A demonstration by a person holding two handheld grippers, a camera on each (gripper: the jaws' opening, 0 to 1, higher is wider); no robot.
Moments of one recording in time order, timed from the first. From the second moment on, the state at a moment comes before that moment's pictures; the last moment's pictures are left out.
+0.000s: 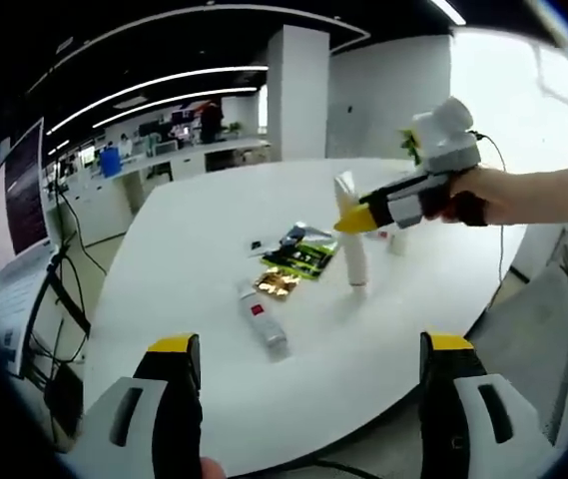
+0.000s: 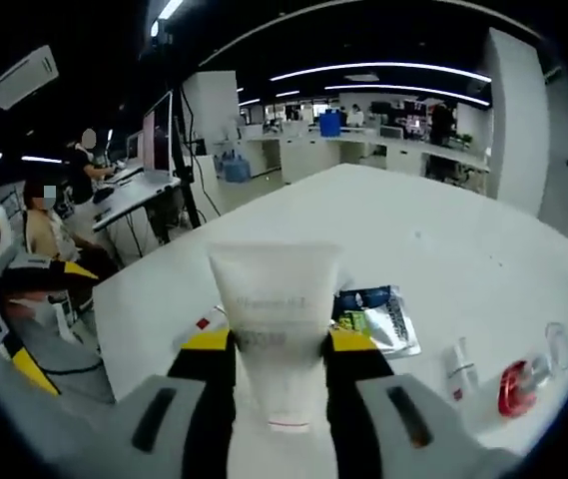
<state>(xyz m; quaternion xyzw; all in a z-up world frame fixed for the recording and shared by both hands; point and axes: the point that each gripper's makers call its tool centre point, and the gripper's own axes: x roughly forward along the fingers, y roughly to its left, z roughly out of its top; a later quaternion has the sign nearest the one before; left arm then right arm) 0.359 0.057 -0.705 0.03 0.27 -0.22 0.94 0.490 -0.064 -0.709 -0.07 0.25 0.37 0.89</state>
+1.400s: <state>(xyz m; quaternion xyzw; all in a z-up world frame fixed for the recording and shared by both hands) 0.395 -0.062 -0.639 0.06 0.17 -0.40 0.90 0.418 -0.062 -0.606 0.00 0.18 0.37 0.91</state>
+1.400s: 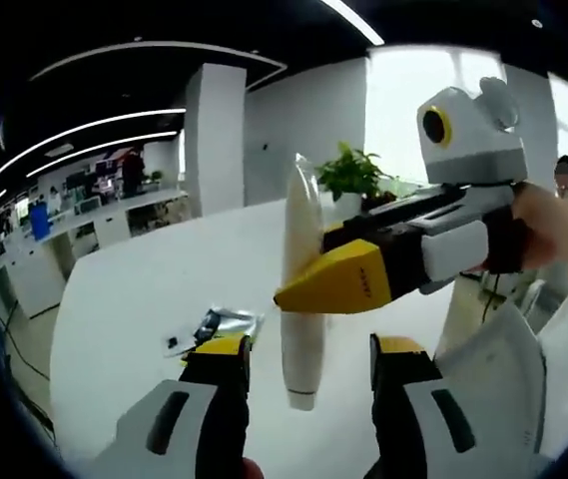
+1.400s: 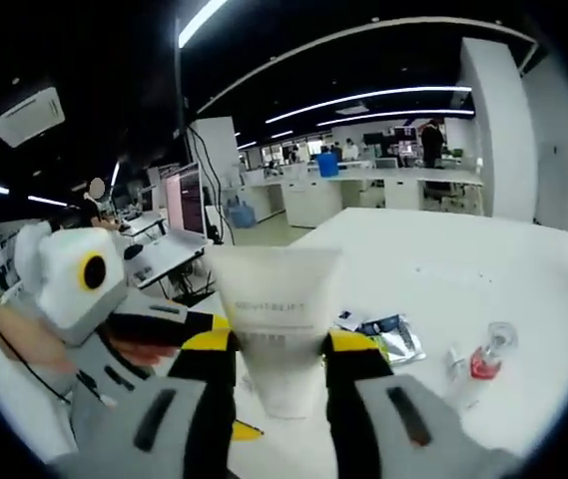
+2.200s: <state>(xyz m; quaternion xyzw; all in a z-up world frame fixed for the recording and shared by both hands) 0.382 -0.078 -0.634 0.10 0.16 -0.43 0.88 0.396 -0.077 -0.591 -0.02 0.16 0.38 0.91</state>
